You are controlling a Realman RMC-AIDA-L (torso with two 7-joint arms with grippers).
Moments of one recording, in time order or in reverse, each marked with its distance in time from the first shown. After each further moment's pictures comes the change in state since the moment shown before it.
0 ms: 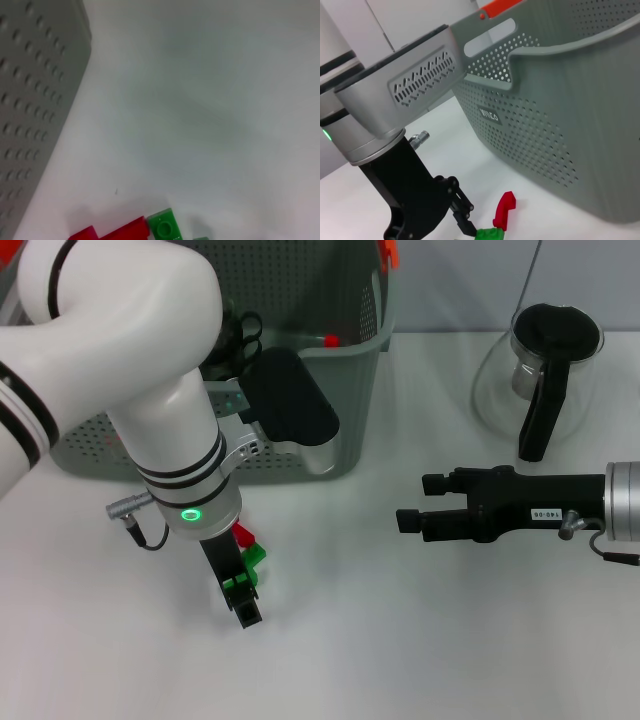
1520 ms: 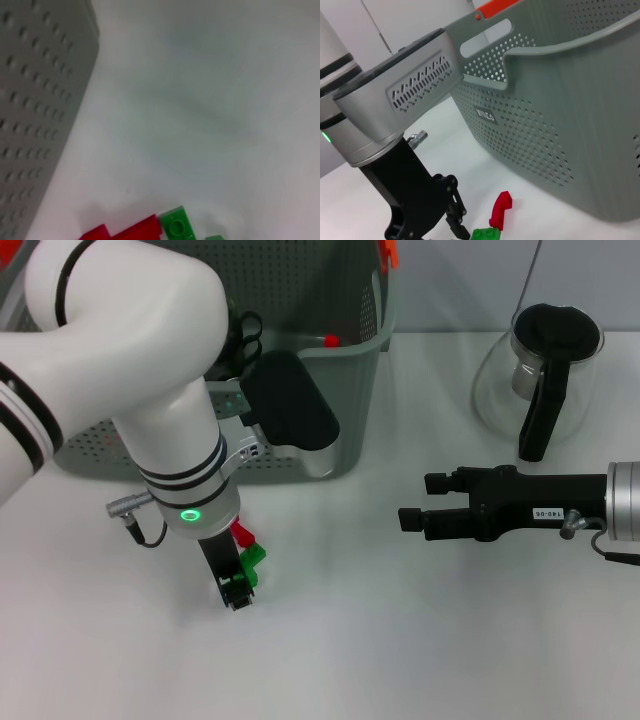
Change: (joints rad) left arm 0.000 0.001 0.023 -0.008 0.019 -0.023 -0.003; right arm -0.003 -0.001 0.003 0.000 0.000 0.006 0.000
